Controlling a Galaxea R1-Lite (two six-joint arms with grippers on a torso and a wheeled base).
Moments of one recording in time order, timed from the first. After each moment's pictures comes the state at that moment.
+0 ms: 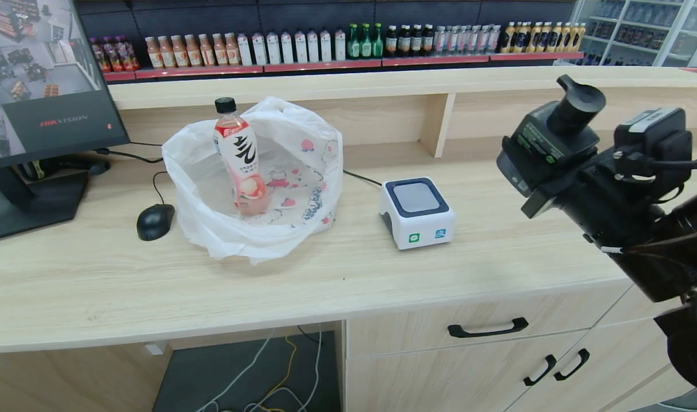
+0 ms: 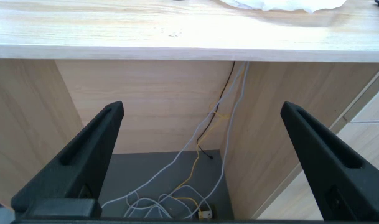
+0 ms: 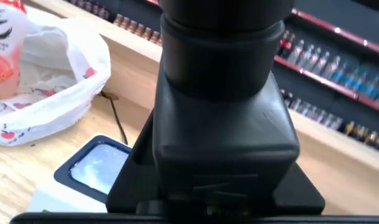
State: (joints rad) left arm 0.00 0.00 0.00 0.00 0.00 0.00; right arm 0.34 1.68 -0.58 -1.56 0.10 -0.36
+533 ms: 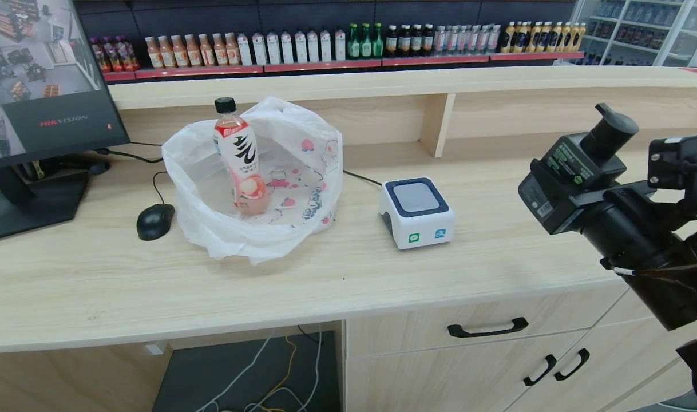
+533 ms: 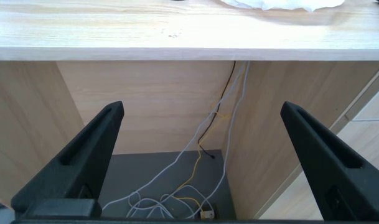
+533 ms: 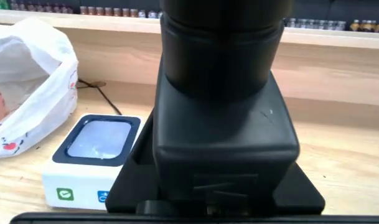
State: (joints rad) left arm 0.00 0.00 0.00 0.00 0.00 0.02; right arm 0.32 1.65 -0.46 -1.57 -0.07 -0.12
